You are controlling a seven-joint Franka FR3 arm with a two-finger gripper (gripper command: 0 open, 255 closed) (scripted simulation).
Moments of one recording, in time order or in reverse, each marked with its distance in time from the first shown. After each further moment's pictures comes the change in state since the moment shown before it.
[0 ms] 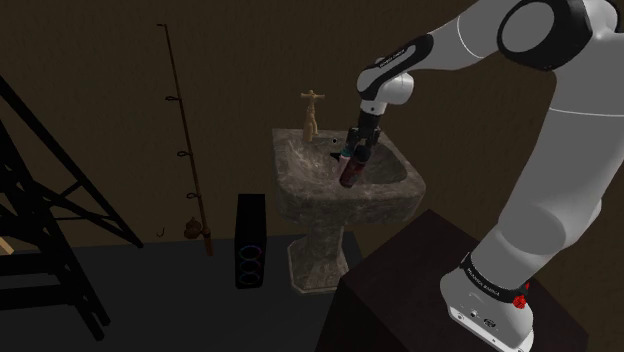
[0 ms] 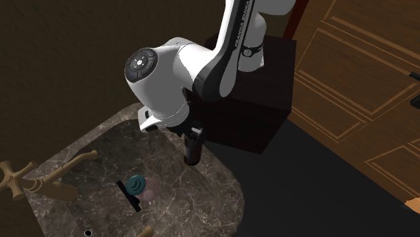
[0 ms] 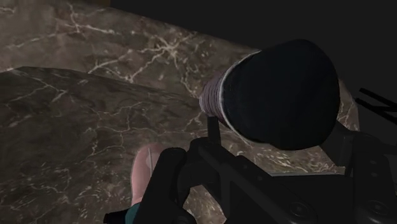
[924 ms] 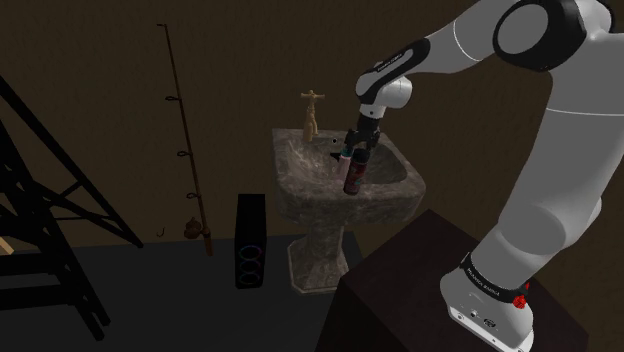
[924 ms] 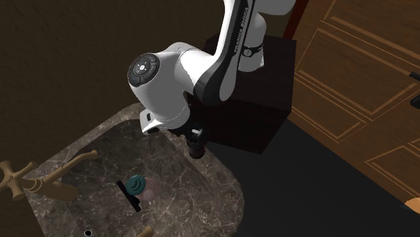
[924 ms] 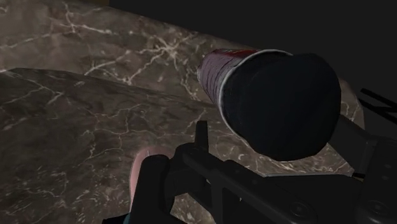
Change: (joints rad) arm -0.001 0.020 0.003 -0.009 0.008 0.028 -0.007
